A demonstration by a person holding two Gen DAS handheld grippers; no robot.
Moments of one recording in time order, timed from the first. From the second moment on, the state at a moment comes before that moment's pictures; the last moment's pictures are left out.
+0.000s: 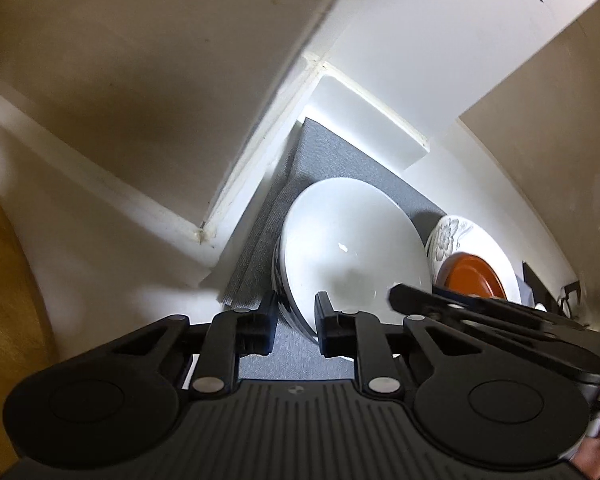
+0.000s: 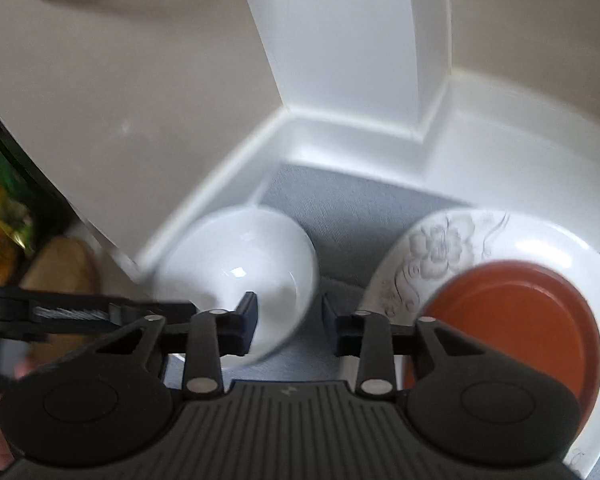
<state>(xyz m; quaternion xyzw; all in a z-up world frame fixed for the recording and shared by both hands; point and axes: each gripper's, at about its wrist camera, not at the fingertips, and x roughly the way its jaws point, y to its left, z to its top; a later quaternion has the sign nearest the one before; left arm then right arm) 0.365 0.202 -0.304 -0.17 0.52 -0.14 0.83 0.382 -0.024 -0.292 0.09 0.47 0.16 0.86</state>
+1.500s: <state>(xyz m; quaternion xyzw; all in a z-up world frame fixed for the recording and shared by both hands) 0.336 0.029 -0.199 -0.01 0.52 -0.26 0.82 0.262 -0.158 -0.195 0.13 0.39 0.05 0.91</state>
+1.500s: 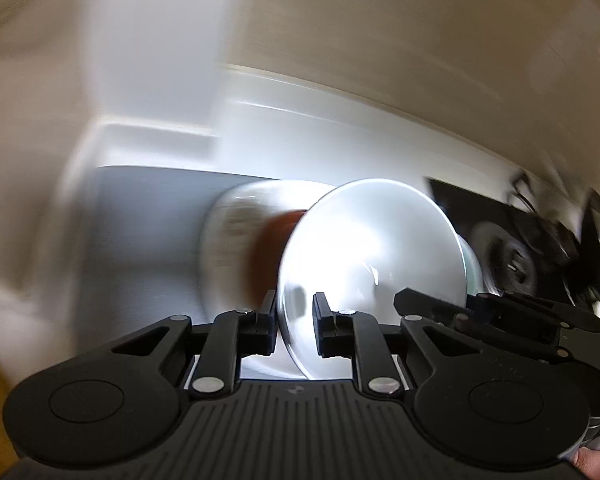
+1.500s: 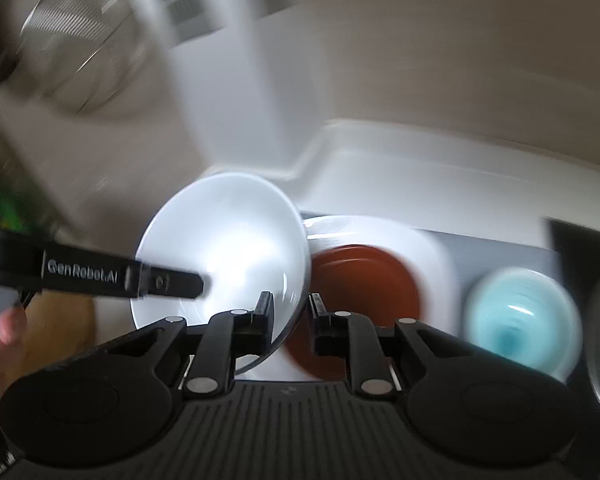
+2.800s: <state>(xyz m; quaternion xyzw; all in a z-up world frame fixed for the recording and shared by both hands) 0.397 -0.174 -0.289 0.09 0.62 -0.31 0.72 0.249 -0.315 -0.284 0.22 0.40 -0.16 0.87</state>
